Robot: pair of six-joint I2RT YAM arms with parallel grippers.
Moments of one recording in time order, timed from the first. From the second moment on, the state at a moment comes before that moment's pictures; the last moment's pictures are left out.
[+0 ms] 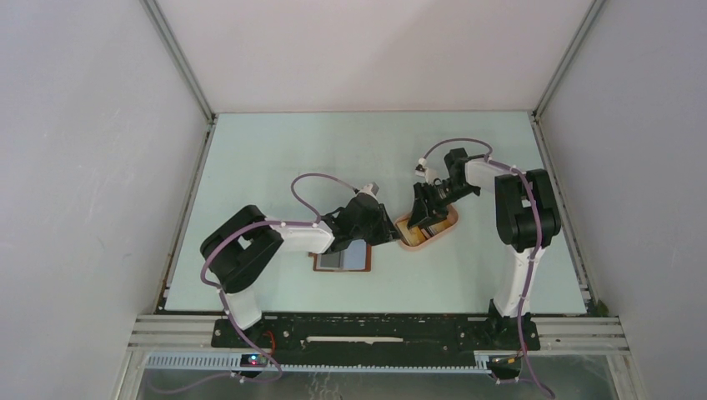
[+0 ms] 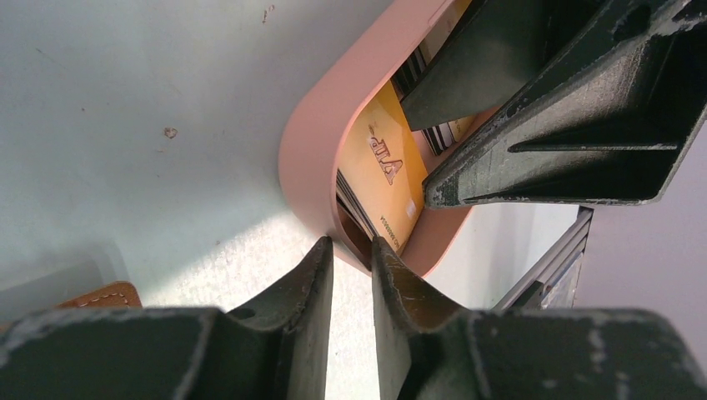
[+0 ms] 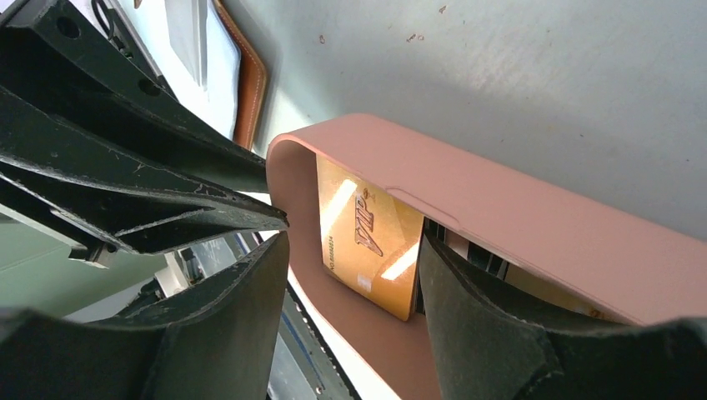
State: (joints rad) left arm -0.87 1.77 0.87 0.24 0.09 -1.01; right arm 0.19 2.00 1.28 -0.80 -0.90 -0.19
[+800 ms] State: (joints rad) left arm -0.86 1.78 0.88 0.26 0.11 -1.01; right arm 0.13 2.05 1.30 -0.86 -1.10 -0.20
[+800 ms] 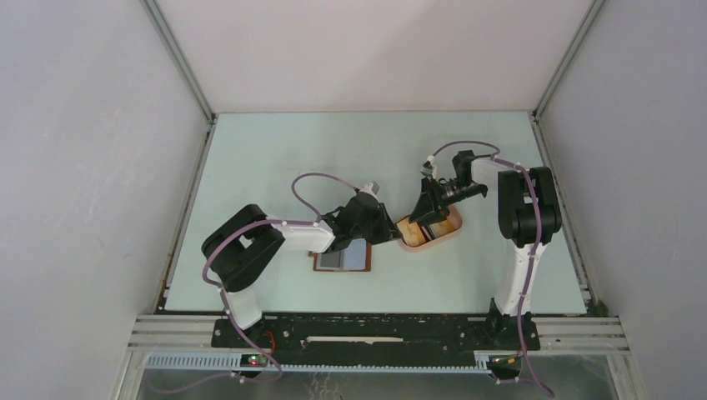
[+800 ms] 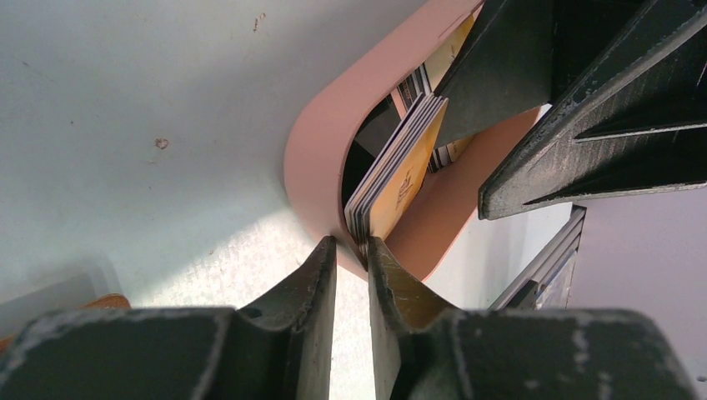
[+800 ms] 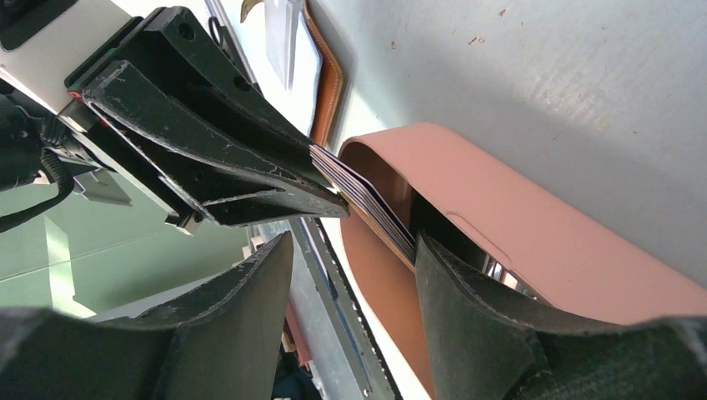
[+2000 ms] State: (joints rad) left arm -0.83 1.79 0.88 0.25 0.16 -1.00; right arm 0.18 2.01 1.31 -0.83 -0.93 -0.30
